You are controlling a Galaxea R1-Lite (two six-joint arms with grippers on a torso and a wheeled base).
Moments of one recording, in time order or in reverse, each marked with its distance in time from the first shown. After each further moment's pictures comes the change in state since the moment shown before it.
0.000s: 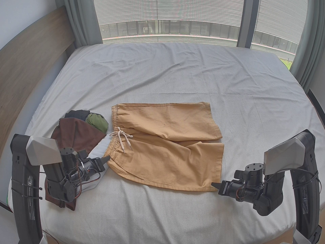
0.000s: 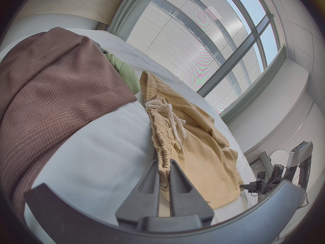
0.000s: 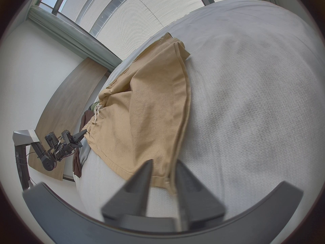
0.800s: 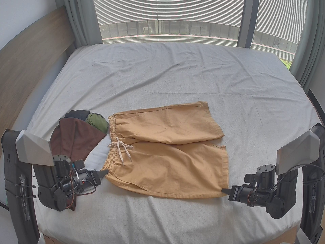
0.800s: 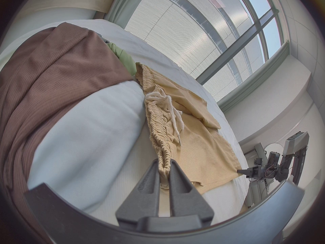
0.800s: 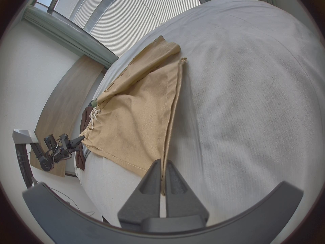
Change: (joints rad) left arm 0.004 -0.108 0.257 -0.001 -0.064 0.057; right arm -0.024 -0.131 0.202 0.008 0.011 -0.015
